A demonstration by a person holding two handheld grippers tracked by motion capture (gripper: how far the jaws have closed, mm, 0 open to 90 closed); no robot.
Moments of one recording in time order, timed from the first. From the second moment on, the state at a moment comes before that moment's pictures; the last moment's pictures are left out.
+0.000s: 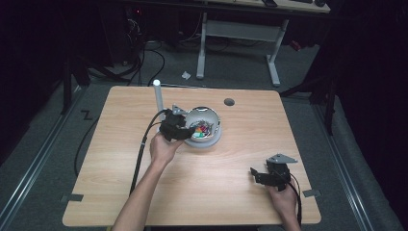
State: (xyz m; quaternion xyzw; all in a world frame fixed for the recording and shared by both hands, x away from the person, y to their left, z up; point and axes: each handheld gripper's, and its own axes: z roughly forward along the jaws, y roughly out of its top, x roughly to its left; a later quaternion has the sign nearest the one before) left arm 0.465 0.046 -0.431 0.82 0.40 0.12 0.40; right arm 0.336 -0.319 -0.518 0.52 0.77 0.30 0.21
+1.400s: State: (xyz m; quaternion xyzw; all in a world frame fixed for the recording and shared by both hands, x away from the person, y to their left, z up) left arm 0.414 0.097 -0.394 0.79 0.40 0.14 0.43; right arm 0.336 -0.319 -0.518 0.52 0.77 0.30 0.21
